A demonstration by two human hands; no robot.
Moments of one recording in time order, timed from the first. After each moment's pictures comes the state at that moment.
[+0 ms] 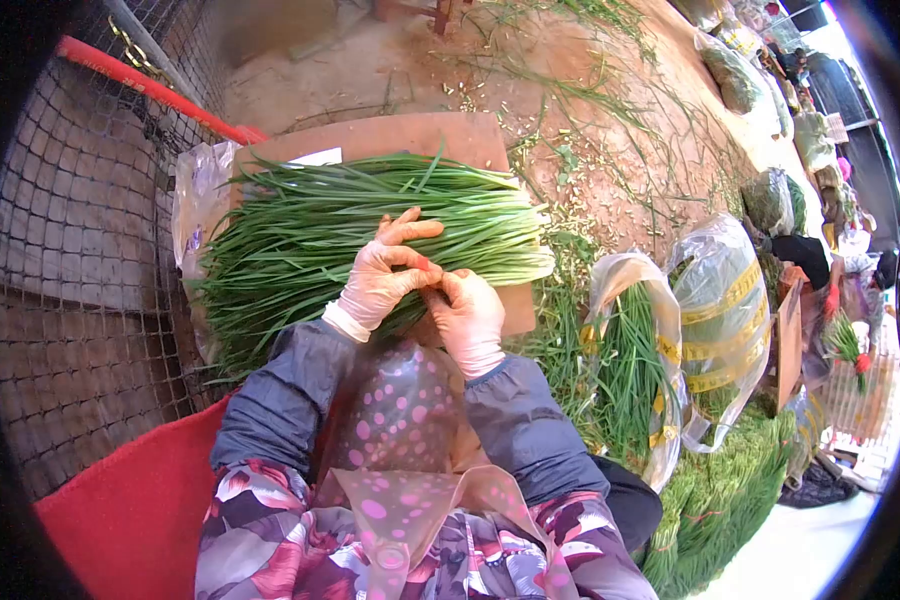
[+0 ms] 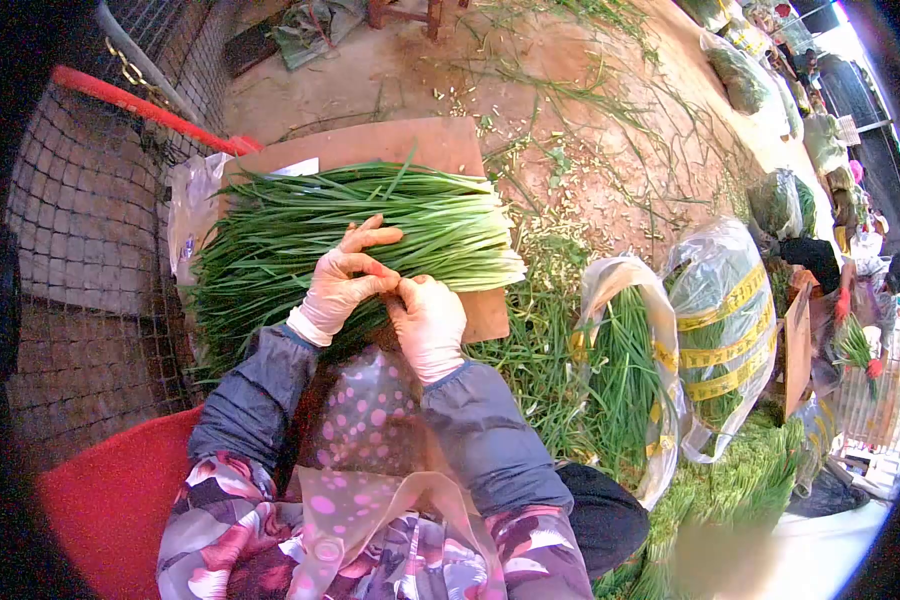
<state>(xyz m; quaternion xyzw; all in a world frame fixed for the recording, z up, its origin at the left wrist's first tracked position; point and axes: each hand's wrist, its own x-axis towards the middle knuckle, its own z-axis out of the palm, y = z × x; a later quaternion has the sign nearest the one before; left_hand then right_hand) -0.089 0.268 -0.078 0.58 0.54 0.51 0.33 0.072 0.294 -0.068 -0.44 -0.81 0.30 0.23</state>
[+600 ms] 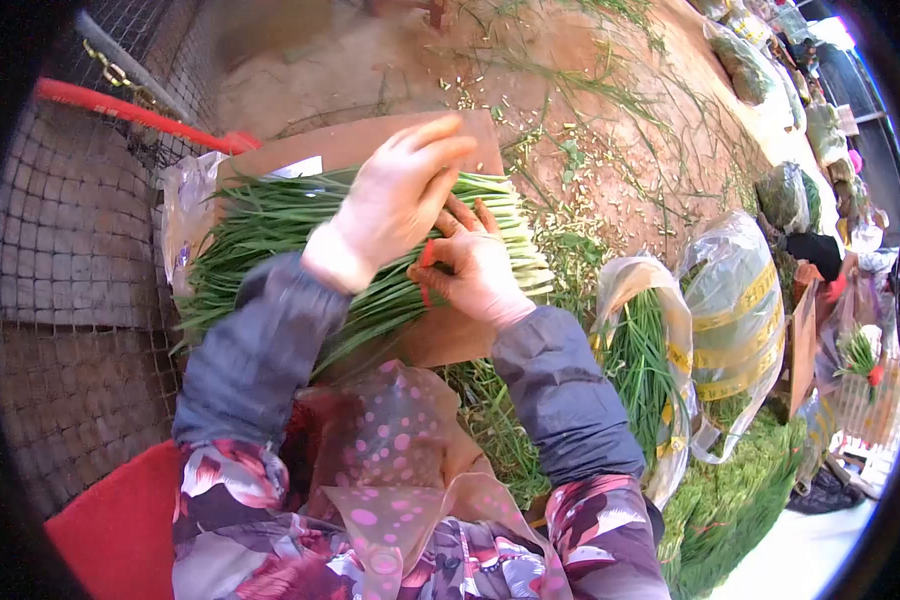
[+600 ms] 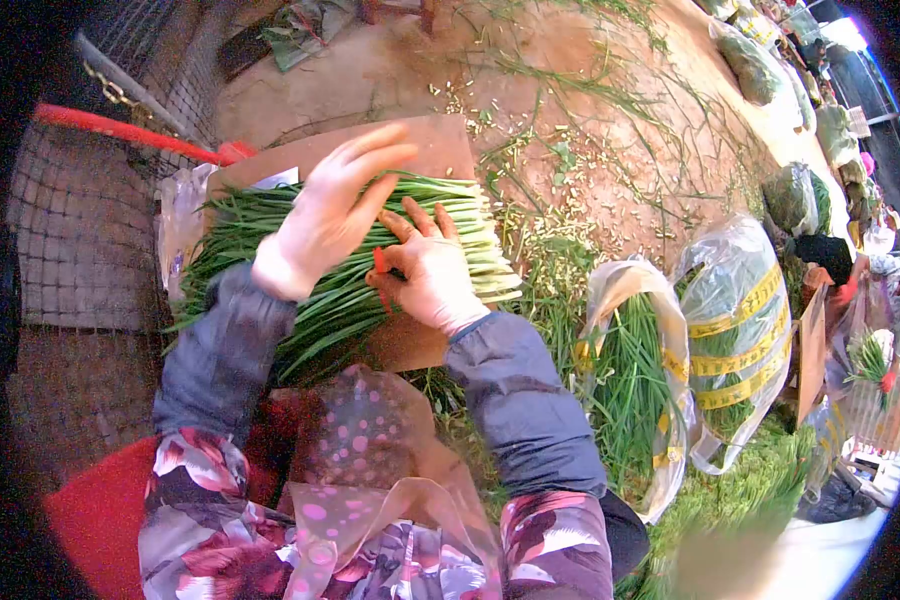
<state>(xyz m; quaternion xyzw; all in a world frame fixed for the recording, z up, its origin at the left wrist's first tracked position) -0.090 0.396 -0.024 0.73 0.60 0.32 0.02 0.075 0.393 -0.069 -0.25 -0.91 0.28 0.18</state>
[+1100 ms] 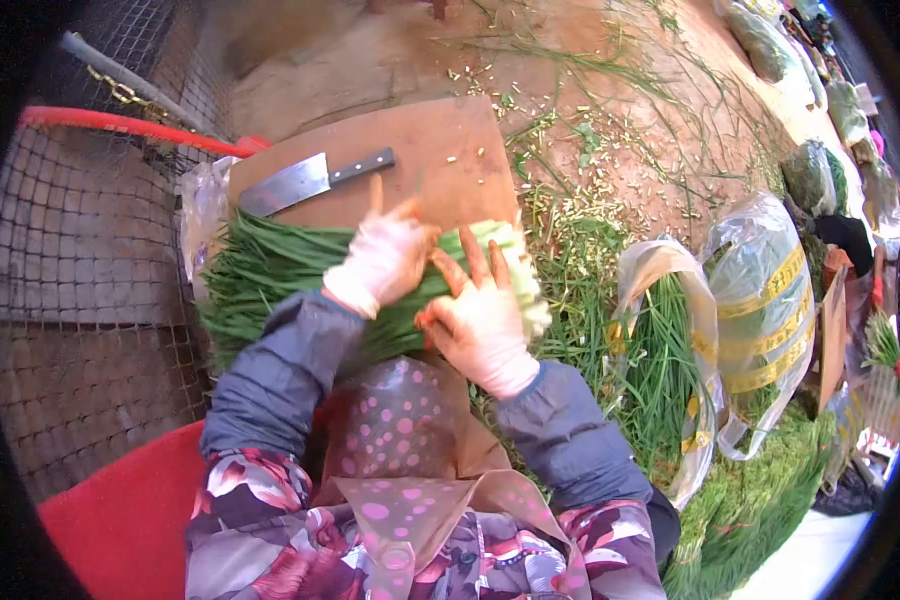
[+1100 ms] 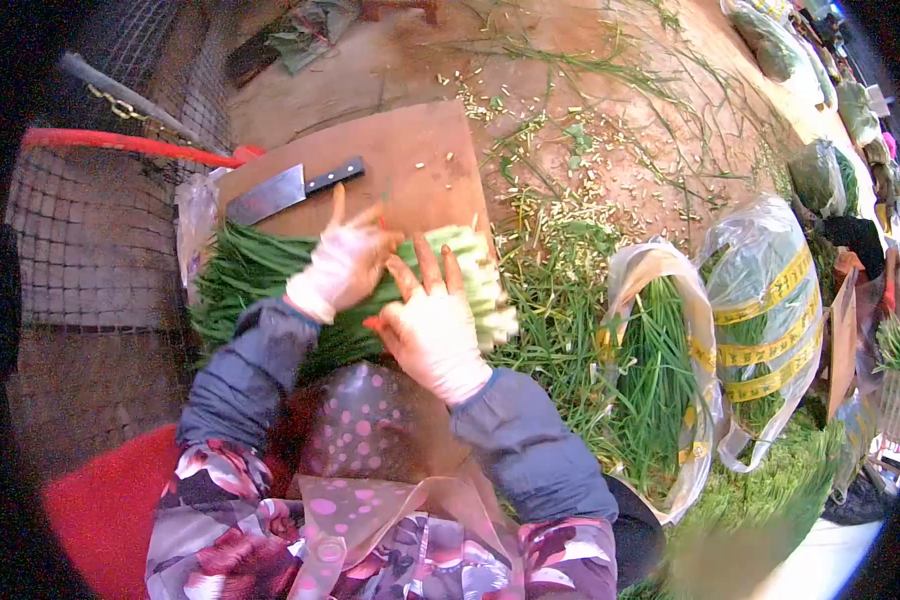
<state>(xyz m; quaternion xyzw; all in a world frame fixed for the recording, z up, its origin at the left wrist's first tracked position) -0.064 0.309 -0.071 0.76 0.62 0.18 0.05 0.114 0.331 -0.041 -0.26 -0.91 0.25 0.20</state>
